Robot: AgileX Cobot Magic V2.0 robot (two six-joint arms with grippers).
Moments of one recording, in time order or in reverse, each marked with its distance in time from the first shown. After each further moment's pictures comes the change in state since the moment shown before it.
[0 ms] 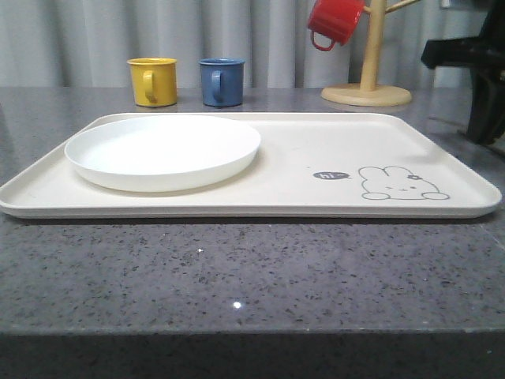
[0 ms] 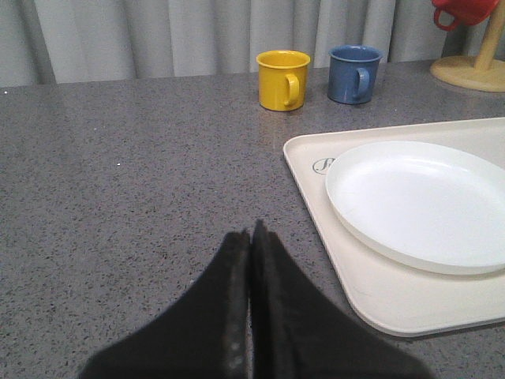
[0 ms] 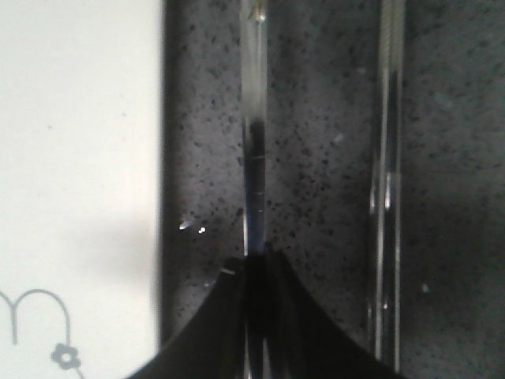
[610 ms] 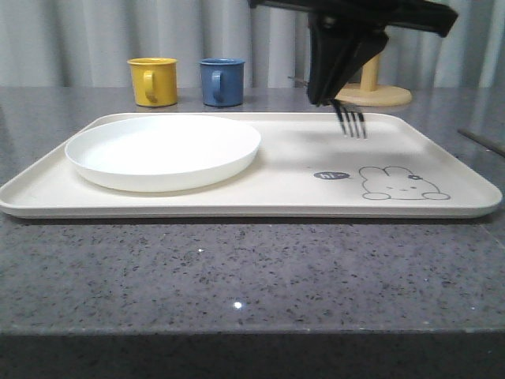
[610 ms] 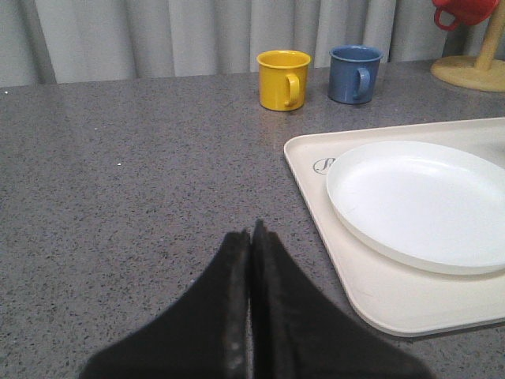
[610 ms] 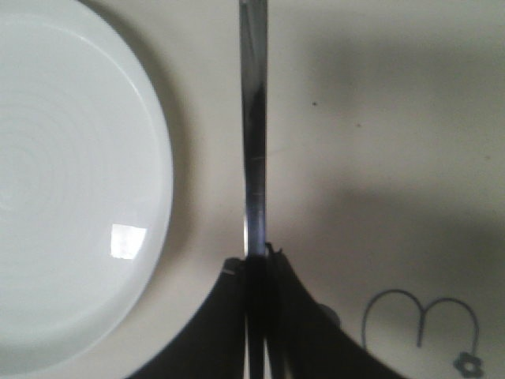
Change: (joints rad) left arm 0.000 0.000 0.000 0.000 0.000 0.000; right arm 0.415 0.102 -0.213 -0.066 0.013 0.349
